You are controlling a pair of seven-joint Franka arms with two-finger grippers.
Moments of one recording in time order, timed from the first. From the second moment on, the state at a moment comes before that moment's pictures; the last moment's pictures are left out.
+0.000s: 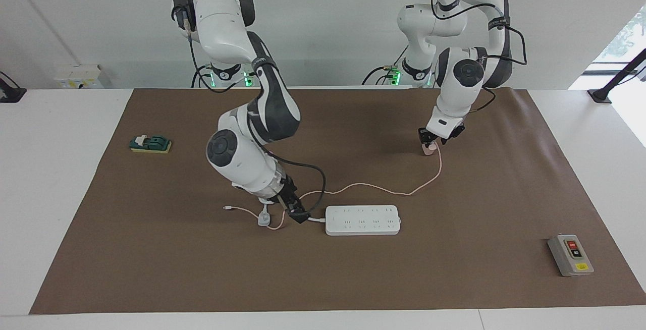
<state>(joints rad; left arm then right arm) -0.15 -0.04 -0.03 -2.35 0.10 2.18 -0.28 0.39 0.64 -0.21 -1.25 0.49 1.79 1.11</state>
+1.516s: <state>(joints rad) 0.08 -0.08 -0.03 -1.62 -0.05 1.60 -0.13 0.14 0.08 -0.10 -1.53 0.00 1.41 0.18</state>
